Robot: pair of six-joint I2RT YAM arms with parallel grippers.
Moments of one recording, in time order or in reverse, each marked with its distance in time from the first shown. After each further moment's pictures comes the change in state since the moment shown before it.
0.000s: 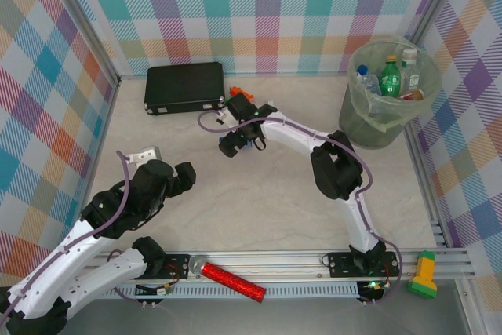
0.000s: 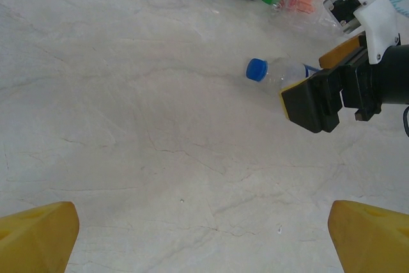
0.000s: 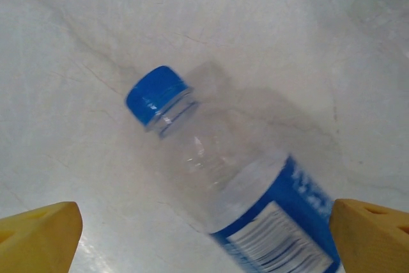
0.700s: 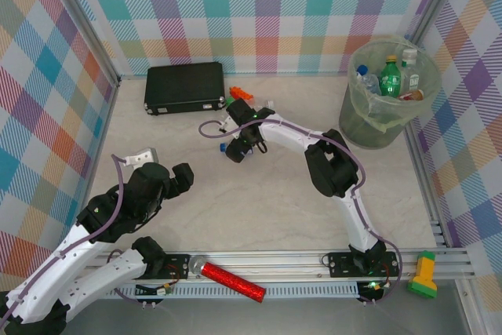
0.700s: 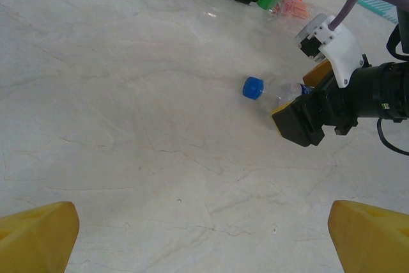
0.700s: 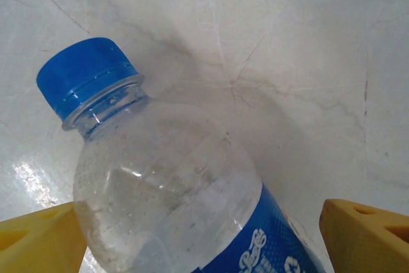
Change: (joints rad) left arm 0.000 -0.031 -0.011 -0.002 0.002 -0.007; right arm 0.003 0.054 -0.008 -0.035 0.016 -0.110
